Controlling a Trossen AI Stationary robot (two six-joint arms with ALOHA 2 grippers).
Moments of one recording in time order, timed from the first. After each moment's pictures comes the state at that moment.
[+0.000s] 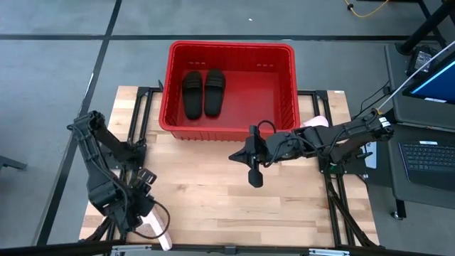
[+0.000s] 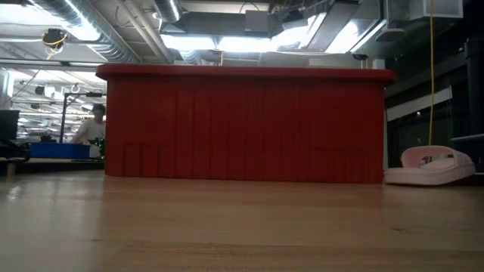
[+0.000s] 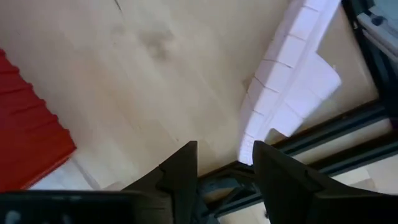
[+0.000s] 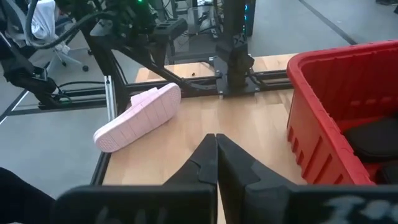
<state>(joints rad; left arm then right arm) -1.01 1.50 1.48 -1.56 -0.14 -0.48 0.30 1.51 1.50 -0.39 0.24 0.23</state>
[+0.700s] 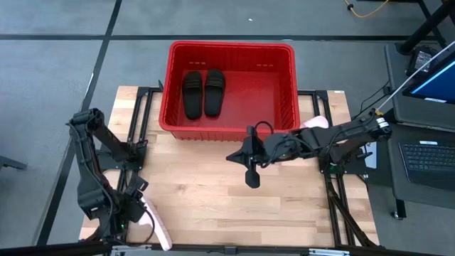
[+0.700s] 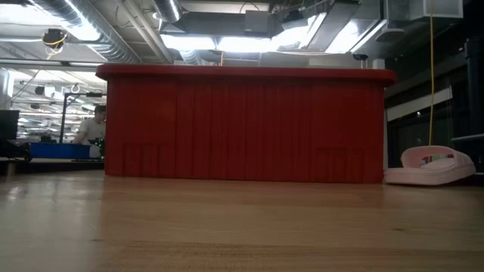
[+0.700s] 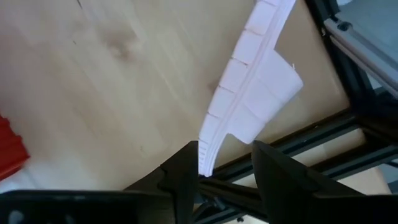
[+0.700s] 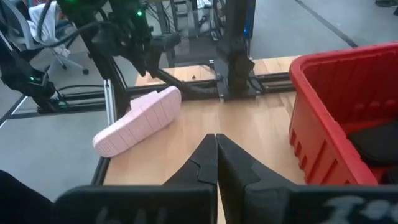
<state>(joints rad) -1.17 1.45 1.32 -1.39 -0.15 -0.67 0.30 1.53 1.50 -0.36 0.24 0.23</state>
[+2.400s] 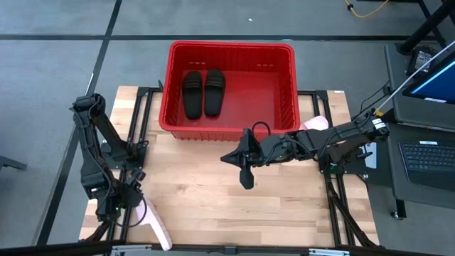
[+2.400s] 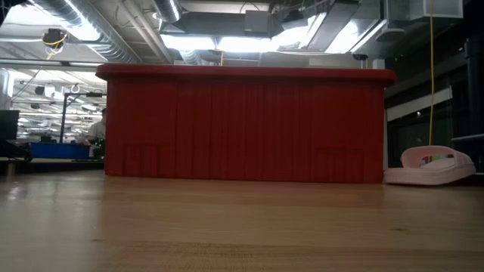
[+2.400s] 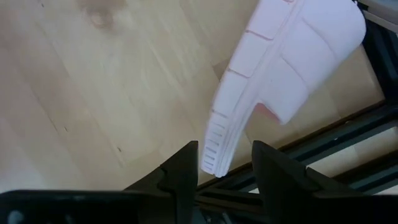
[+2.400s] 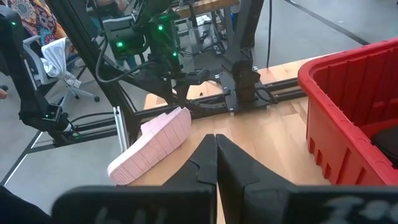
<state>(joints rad) -1.25 1.18 0.89 -1.11 -0.20 -0.79 0.30 1.57 1.50 -0.25 0.24 0.34</state>
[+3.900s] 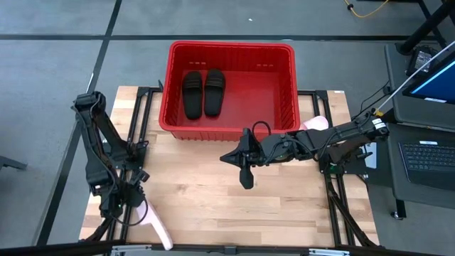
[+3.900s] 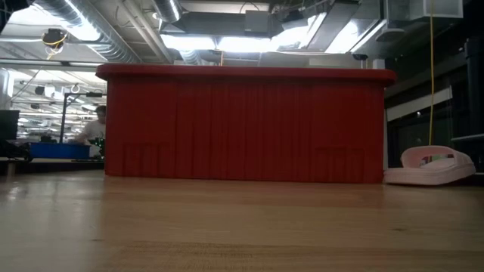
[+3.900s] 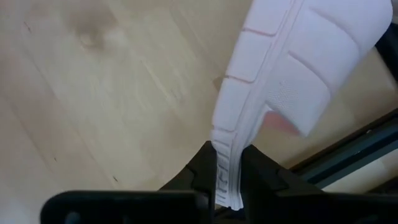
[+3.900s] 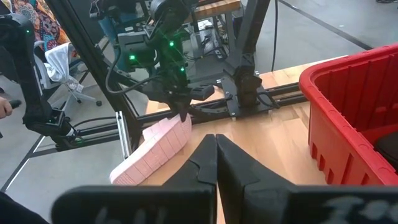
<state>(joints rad) -1.25 1.13 0.75 -0.94 -0.24 -0.70 0.30 1.57 1.50 -0.23 0.24 0.34</state>
